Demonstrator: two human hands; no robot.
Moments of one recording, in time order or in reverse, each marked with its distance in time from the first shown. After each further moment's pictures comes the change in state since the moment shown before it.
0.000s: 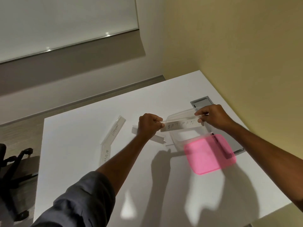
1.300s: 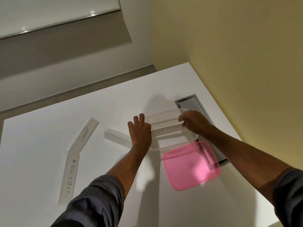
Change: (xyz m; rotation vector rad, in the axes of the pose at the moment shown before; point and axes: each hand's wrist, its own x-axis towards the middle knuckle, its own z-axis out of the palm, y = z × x) left_hand 0.069 -0.009 0.138 1.053 0.077 0.093; right_hand 0.084 0.088 0.023 -0.537 -0.162 -0.306
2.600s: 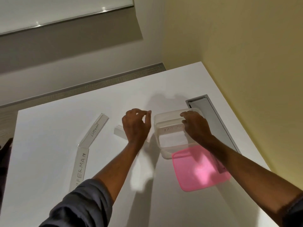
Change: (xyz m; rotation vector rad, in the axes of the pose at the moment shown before) left_hand 0.003 -0.052 -0.007 -0.594 0.550 -0.137; right_hand 0.003 -0.058 0.020 0.037 0.227 0.183
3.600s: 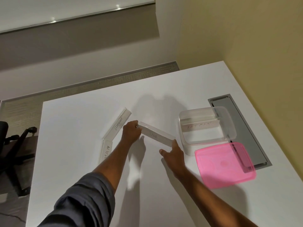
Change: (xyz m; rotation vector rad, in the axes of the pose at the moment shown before) left_hand 0.005 -0.150 -0.057 -0.152 -0.598 -0.490; right_hand -0.100 -0.193 0.115 0.793 -0.276 0.624
